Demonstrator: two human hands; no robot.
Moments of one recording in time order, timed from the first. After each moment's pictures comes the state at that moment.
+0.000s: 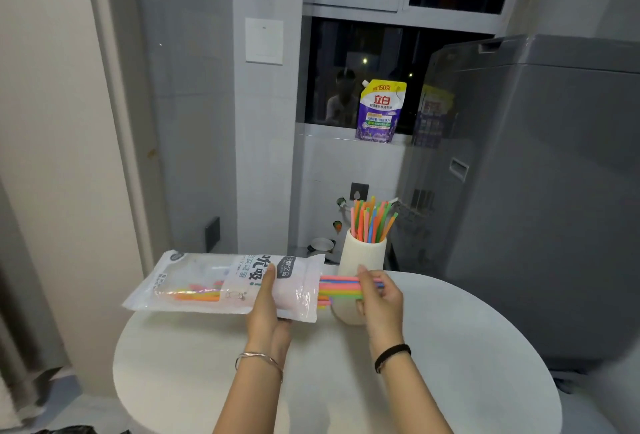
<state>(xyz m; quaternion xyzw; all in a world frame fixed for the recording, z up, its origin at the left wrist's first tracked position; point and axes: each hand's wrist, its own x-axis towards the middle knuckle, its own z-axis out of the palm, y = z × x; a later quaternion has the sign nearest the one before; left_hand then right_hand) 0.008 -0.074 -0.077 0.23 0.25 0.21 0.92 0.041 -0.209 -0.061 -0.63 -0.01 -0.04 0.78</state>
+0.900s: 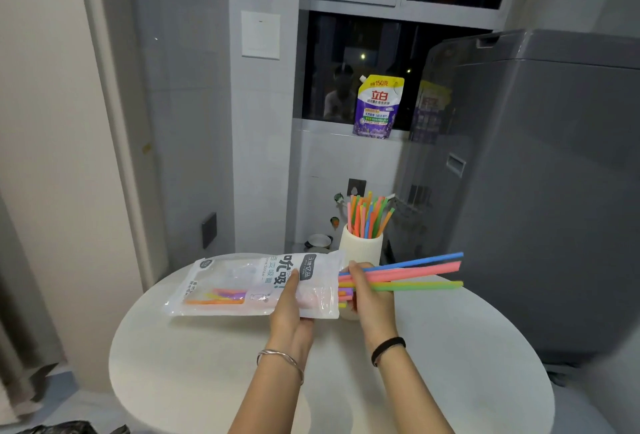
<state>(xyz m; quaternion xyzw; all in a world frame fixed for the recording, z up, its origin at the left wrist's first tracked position) 0.016 -0.110 -0.076 0.20 0.24 0.17 0.93 0.040 -0.205 -0.062 -0.63 0.00 0.00 0.78</state>
